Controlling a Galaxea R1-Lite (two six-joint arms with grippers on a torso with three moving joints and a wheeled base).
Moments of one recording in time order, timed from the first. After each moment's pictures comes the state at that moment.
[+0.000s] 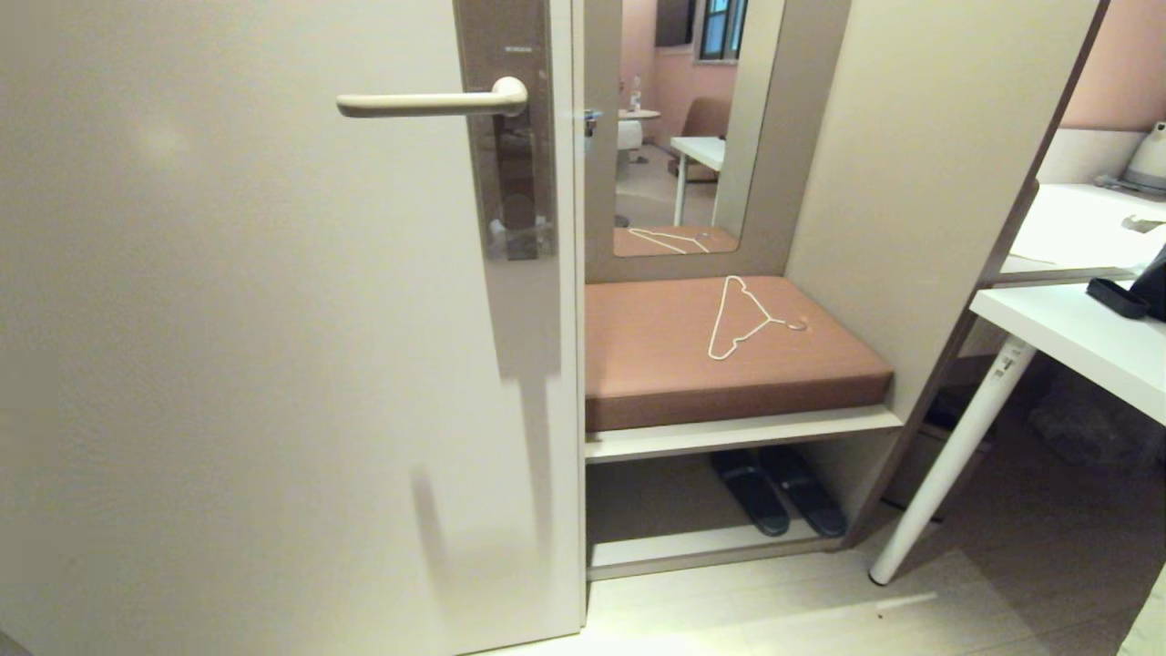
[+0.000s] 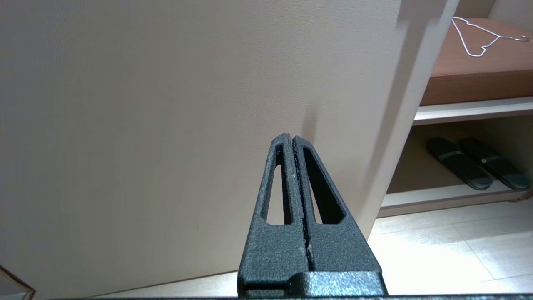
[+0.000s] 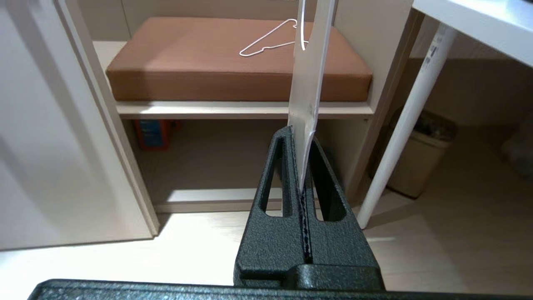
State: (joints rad) left arm 0.00 0.00 0.00 0.00 0.01 0.00; right arm 0.01 0.00 0.00 0.01 0.00 0.00
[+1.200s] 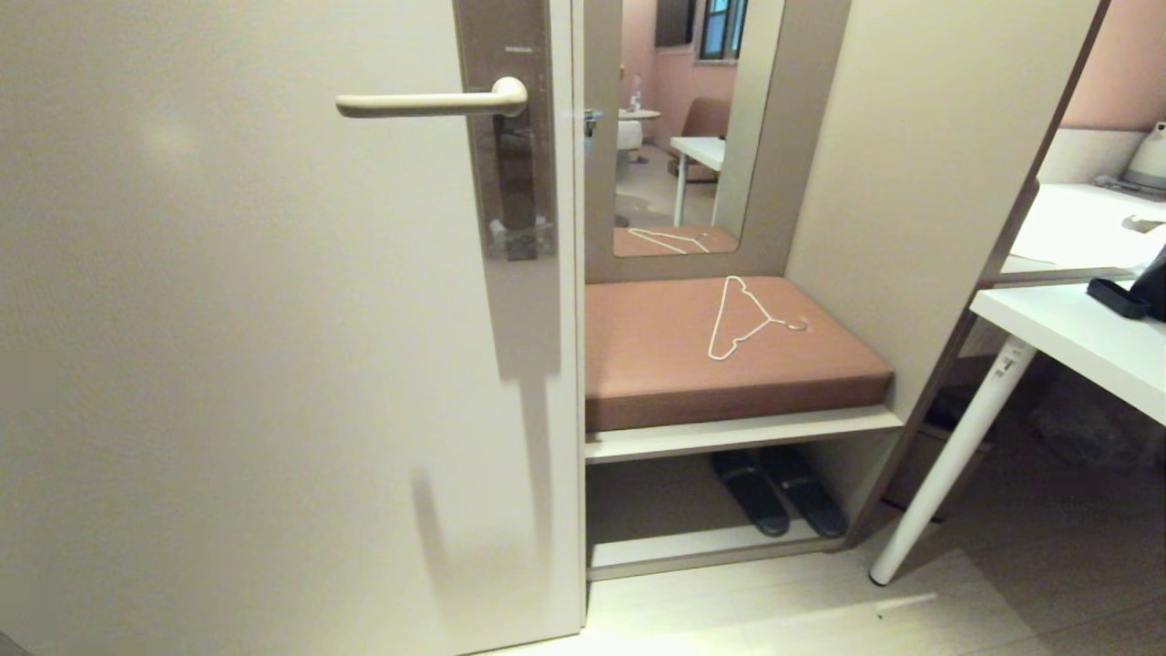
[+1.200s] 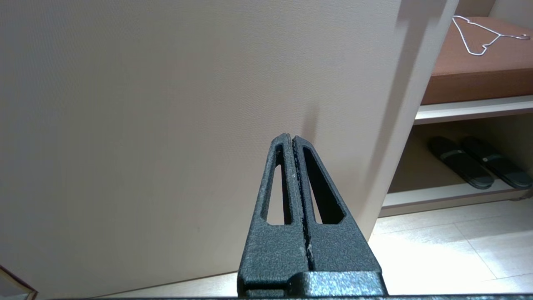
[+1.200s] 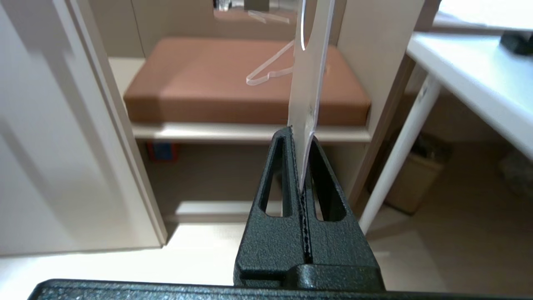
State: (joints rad) left arm -0.01 0.00 0.00 0.00 0.01 0.00; right arm 0.01 0.26 -0.33 0.08 0.03 -0.02
